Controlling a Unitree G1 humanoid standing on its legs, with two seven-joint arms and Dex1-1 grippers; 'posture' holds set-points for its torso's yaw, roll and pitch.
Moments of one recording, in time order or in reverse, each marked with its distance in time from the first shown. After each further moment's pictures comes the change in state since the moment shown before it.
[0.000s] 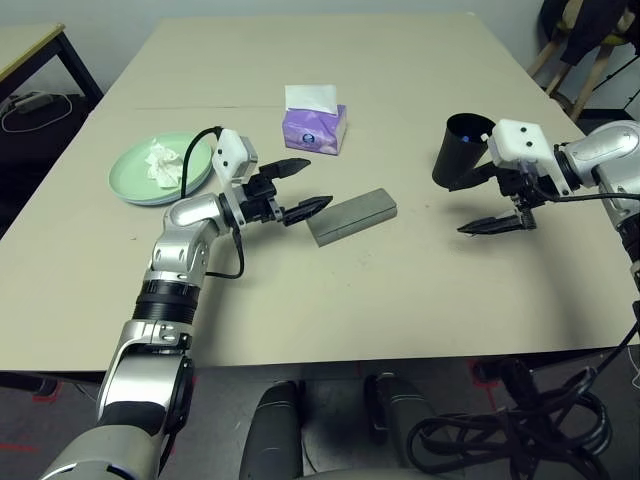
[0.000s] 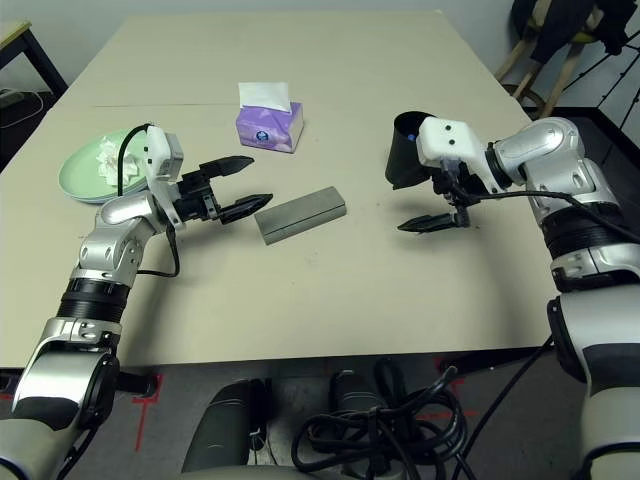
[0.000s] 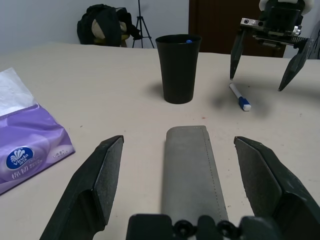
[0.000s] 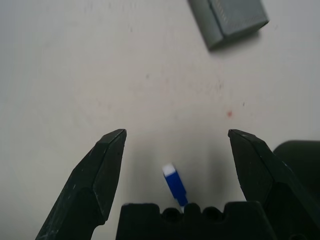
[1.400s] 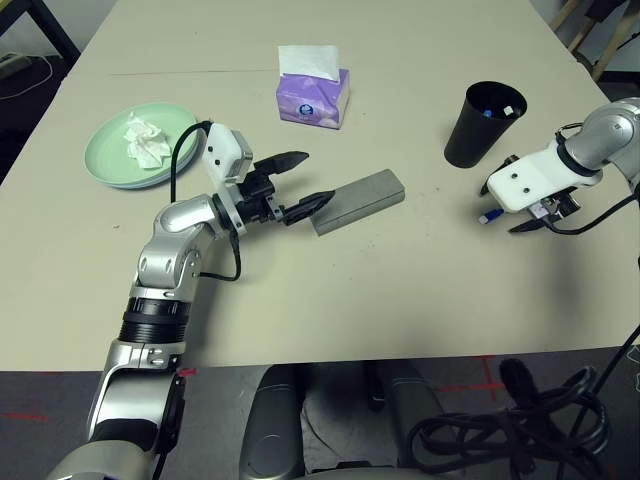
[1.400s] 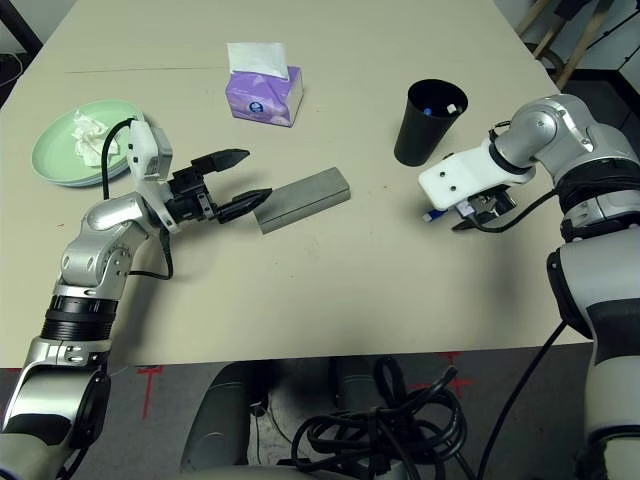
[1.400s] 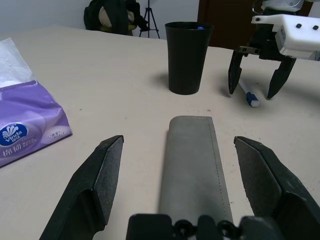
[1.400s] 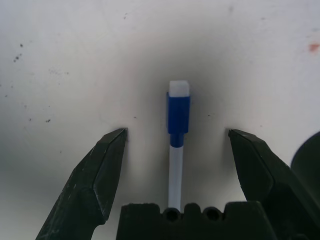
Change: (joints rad) left arm 0.071 0.027 0.006 -0.232 -0.052 0.112 0.103; right arm -0.214 0.017 0.174 0.336 -0.422 -0.540 -0.184
